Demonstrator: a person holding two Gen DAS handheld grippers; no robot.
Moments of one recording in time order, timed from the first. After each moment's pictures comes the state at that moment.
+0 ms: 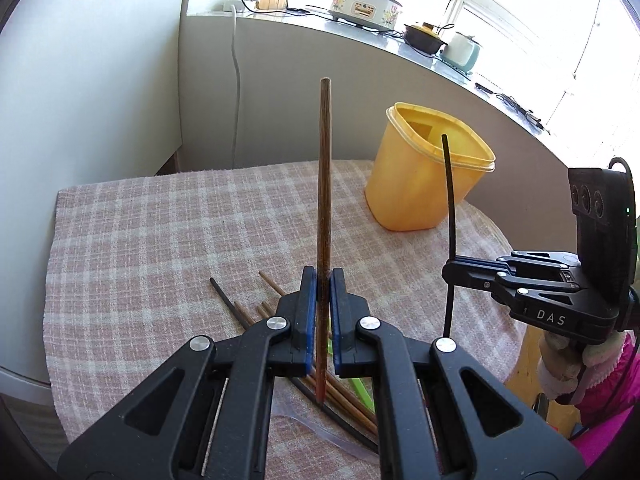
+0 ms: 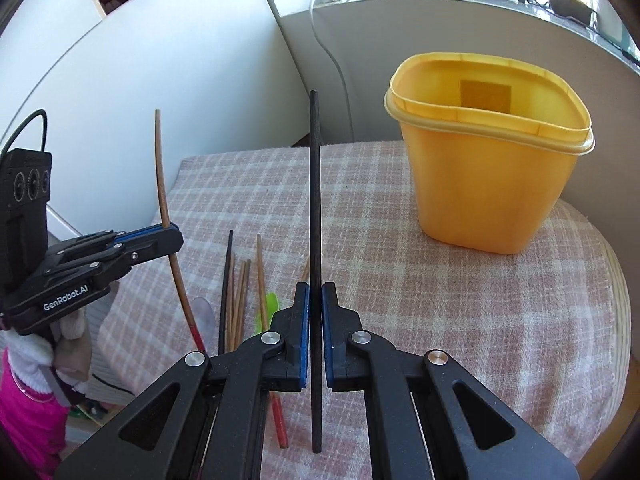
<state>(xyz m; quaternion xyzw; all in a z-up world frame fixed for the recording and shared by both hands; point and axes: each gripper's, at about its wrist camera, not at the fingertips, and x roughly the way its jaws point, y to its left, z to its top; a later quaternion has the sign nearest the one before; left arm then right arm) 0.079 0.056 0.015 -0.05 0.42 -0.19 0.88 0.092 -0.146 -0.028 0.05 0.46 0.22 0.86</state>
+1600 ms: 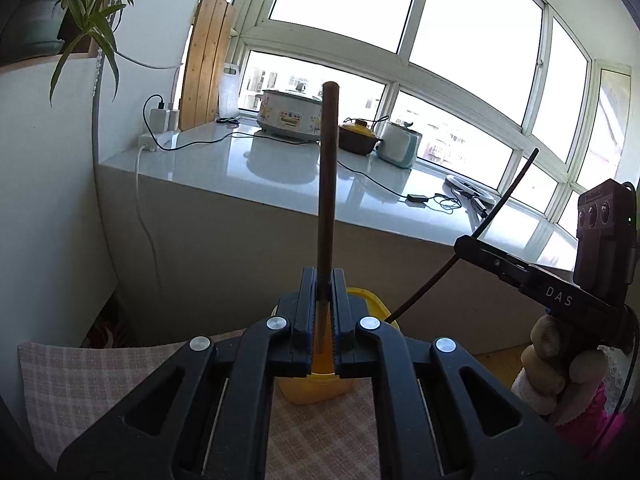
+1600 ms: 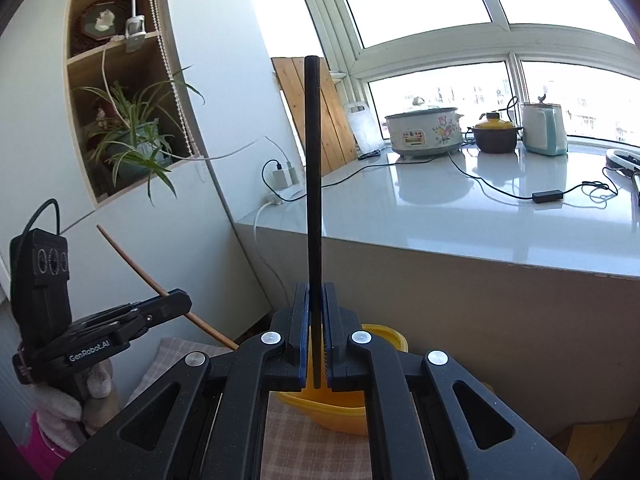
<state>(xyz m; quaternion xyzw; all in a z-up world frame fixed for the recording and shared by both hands) 0.175 -0.054 0.127 -0.07 0.27 -0.27 0.92 0.123 -0.246 0.116 0.10 0.22 0.14 0.96</state>
